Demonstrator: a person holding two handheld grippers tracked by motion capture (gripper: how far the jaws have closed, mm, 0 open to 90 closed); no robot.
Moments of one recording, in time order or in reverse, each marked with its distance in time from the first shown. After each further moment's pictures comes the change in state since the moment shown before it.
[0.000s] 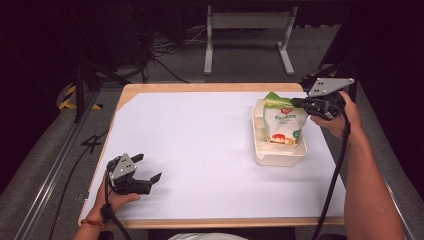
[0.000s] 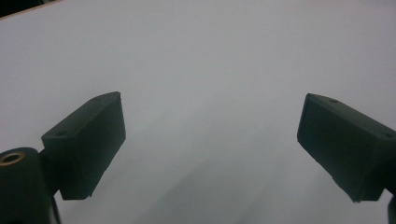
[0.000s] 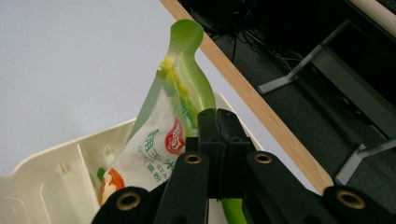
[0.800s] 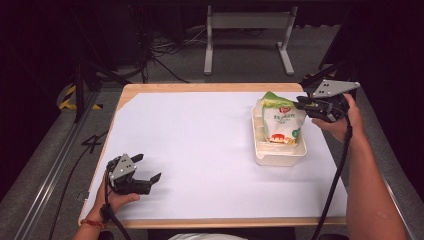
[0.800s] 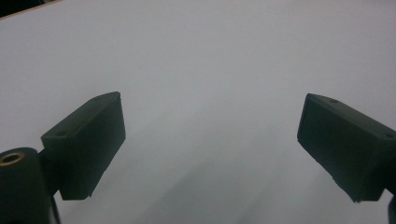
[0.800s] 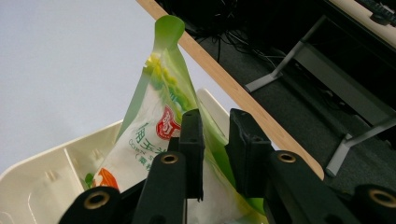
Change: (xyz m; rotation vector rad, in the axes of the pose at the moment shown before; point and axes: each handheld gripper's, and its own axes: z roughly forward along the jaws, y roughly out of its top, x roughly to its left) left arm 0.000 0.000 0.000 0.000 0.004 0.004; right arm 0.002 -0.010 -0.005 -0.020 -0.069 0.056
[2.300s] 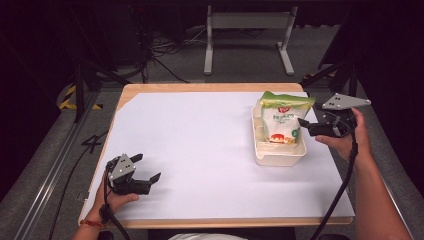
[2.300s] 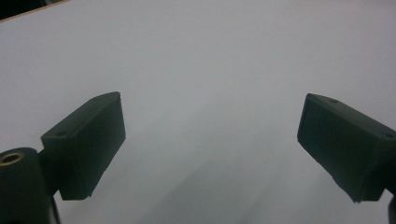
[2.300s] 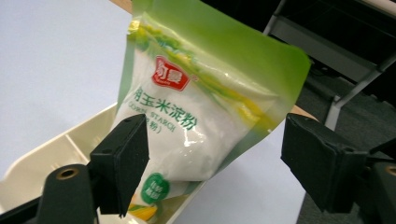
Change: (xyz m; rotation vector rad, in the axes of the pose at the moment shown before) left arm 0.000 0.000 -0.001 -0.003 0.004 0.000; right arm 0.021 -0.035 -0.017 0.014 -0.098 0.194
